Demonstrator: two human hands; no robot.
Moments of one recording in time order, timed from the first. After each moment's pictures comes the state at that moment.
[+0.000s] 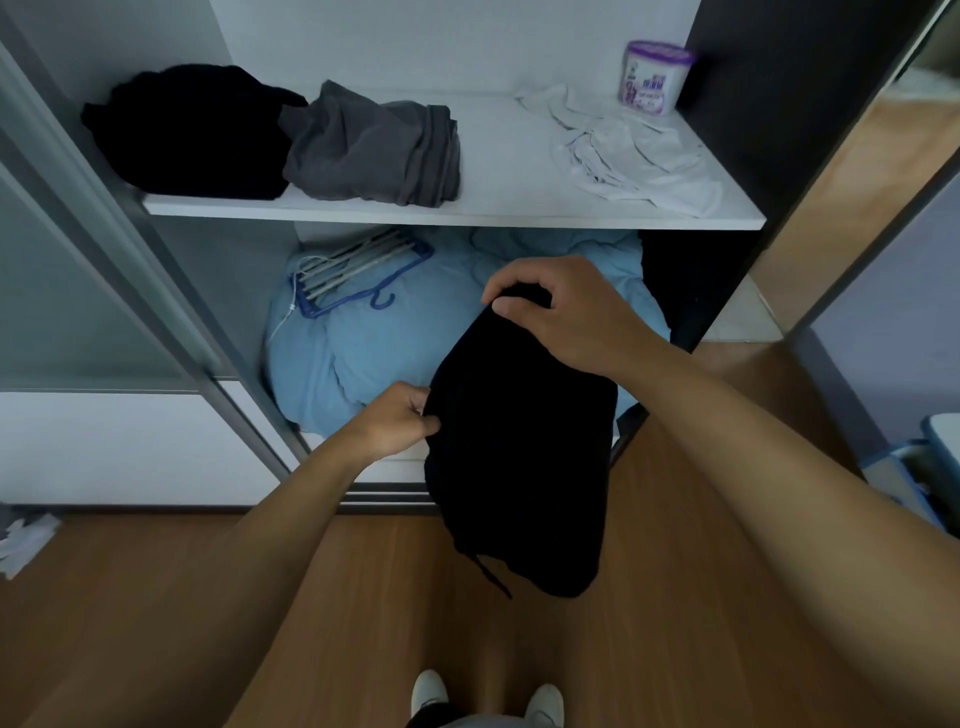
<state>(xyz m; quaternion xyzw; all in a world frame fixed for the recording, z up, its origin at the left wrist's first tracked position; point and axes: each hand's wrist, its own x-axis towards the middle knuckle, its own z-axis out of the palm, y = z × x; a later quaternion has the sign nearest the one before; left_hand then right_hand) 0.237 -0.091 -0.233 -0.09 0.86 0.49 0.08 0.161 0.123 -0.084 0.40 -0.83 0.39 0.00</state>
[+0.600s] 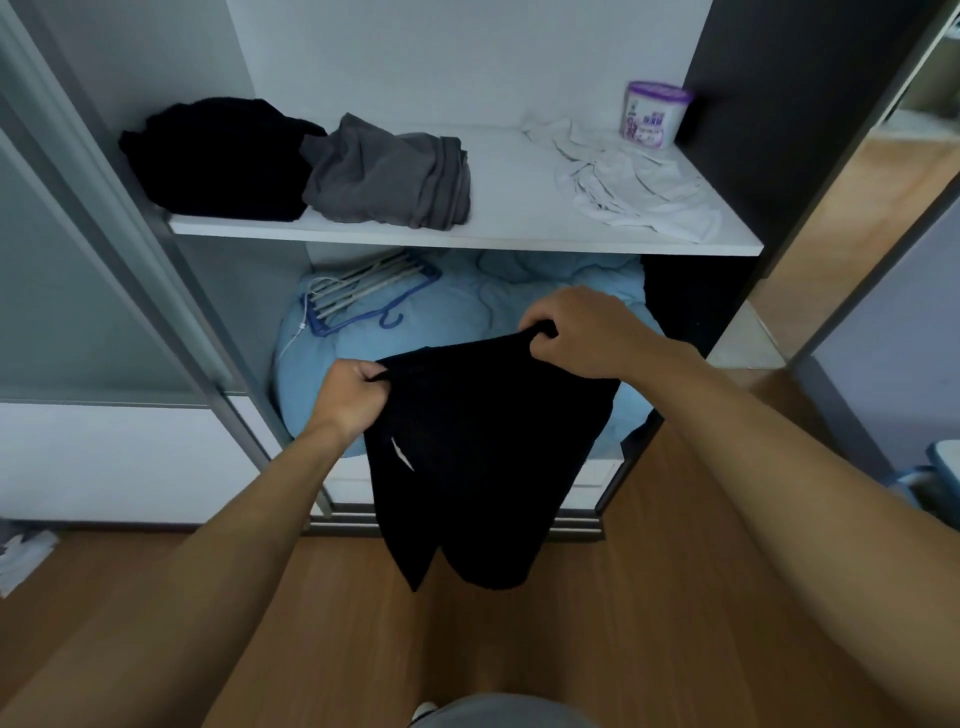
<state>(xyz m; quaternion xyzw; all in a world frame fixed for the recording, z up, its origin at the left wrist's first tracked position) 0.238 -0.132 -0.213 -0.22 0.85 0.46 -0.11 0.146 0.127 -0.087 0.37 -0.92 0.14 -0.02</state>
